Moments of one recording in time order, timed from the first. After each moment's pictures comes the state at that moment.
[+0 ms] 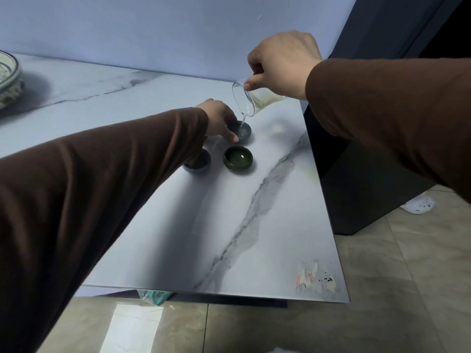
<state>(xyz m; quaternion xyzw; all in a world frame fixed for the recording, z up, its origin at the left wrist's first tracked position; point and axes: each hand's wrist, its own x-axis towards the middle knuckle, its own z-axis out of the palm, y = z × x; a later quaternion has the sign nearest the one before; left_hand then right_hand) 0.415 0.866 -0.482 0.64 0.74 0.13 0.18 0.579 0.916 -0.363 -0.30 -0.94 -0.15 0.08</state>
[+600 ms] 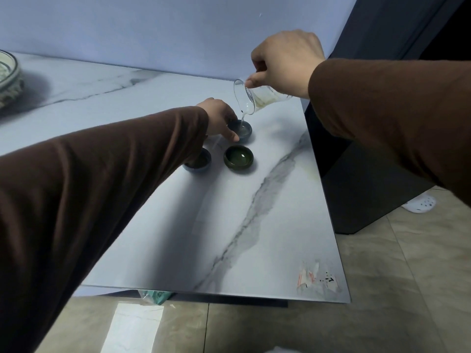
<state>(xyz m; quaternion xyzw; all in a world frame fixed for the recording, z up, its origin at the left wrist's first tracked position) 0.415 0.866 -0.482 0.64 0.74 0.12 0.18 0.581 0.916 -0.365 -0.32 -0.93 -0.14 0.09</state>
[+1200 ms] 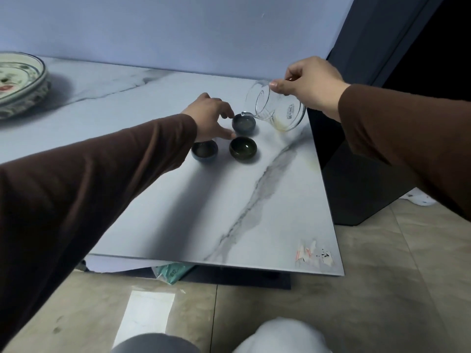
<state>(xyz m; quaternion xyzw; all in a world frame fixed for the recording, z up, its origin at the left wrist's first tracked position) 0.419 0.799 -0.469 0.68 0.72 0.16 0.09 0.637 0.906 -0.391 -0.46 -0.85 0.19 0.20</state>
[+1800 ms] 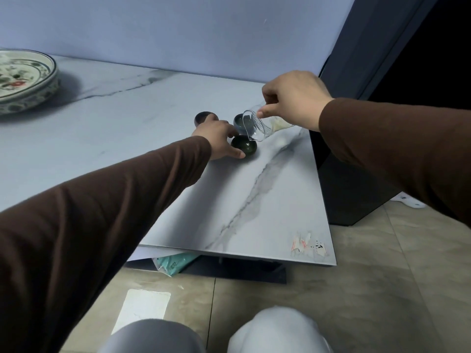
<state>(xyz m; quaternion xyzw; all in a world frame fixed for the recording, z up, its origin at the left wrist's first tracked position) 0.447 0.781 -0.501 0.64 0.74 0.14 0.13 0.627 0.856 -0.379 -0.31 -0.95 -0.04 0.08</state>
